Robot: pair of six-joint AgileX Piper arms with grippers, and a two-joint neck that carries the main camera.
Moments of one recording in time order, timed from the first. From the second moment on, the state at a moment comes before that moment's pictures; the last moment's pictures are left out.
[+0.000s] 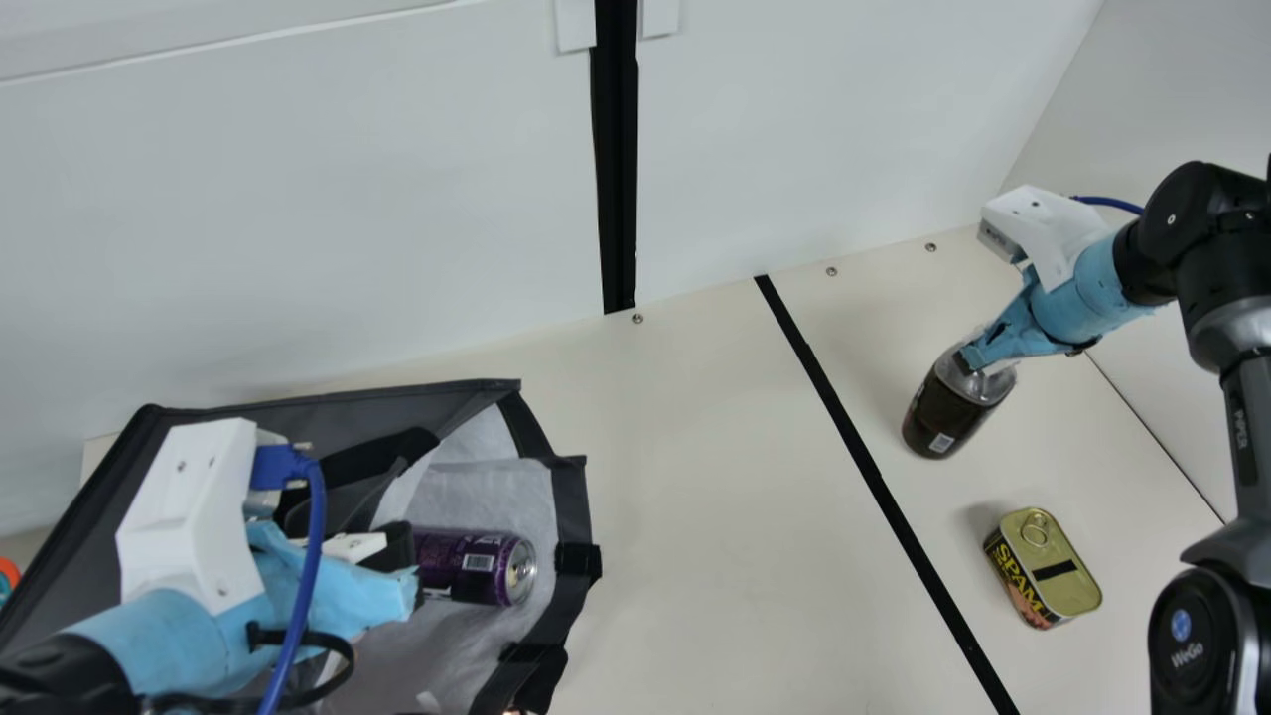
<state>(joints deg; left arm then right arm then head) -34.1 80.1 -75.4 -10.8 48.7 -13.1 -32.2 102.4 -99.5 9.8 70.5 -43.9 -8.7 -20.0</state>
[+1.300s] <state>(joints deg) -34.1 80.1 -75.4 -10.8 48.7 -13.1 -21.1 89.8 -86.3 18.8 69.8 -64.3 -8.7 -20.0</state>
